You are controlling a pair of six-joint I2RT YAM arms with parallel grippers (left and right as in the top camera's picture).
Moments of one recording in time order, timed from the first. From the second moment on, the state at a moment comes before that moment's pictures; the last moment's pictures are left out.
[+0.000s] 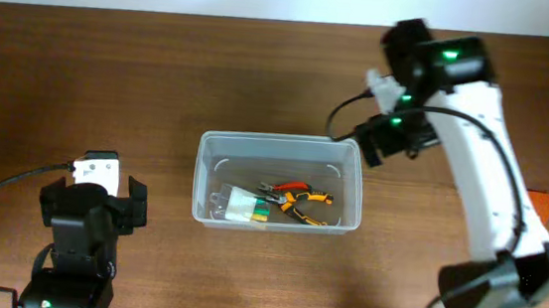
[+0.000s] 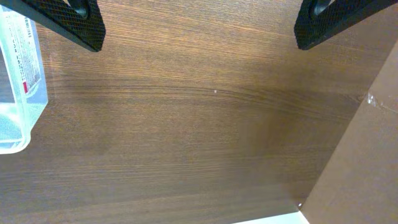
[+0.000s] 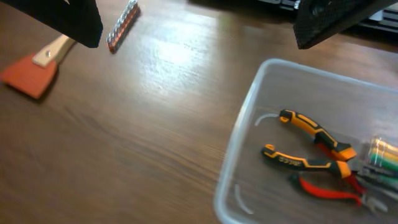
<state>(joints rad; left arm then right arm) -0.04 0.66 0.72 -0.68 -0.35 0.09 0.24 1.86 2.02 -1.69 0.06 -0.14</state>
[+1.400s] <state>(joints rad) -0.04 0.66 0.72 -0.68 -0.35 0.09 0.10 1.23 1.85 -1.69 0.19 0.03</state>
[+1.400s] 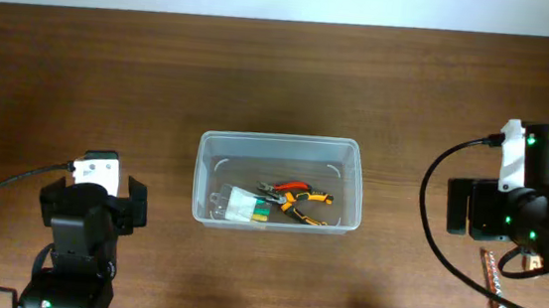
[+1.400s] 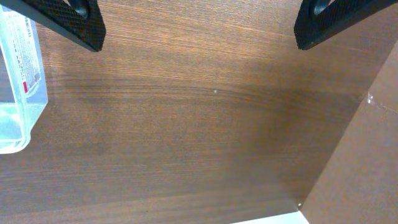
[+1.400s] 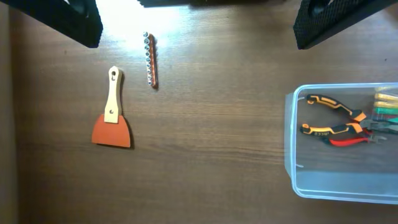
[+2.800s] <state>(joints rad) -0.04 0.66 0.72 -0.68 -0.35 0.09 -0.56 1.54 1.51 -1.47 -0.20 -0.42</state>
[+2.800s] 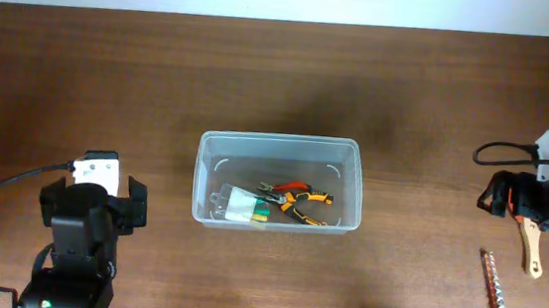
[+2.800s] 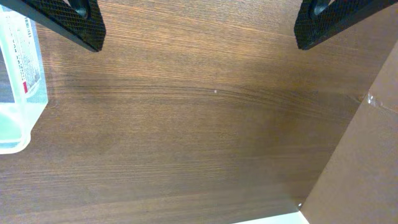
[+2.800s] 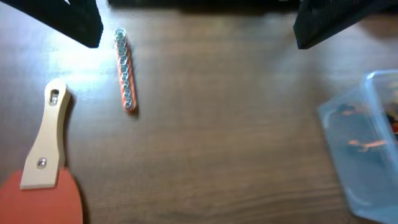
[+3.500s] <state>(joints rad) -0.04 0.66 0.72 -0.68 -0.35 0.09 -0.64 1.56 1.26 -1.14 -0.04 -0.45</state>
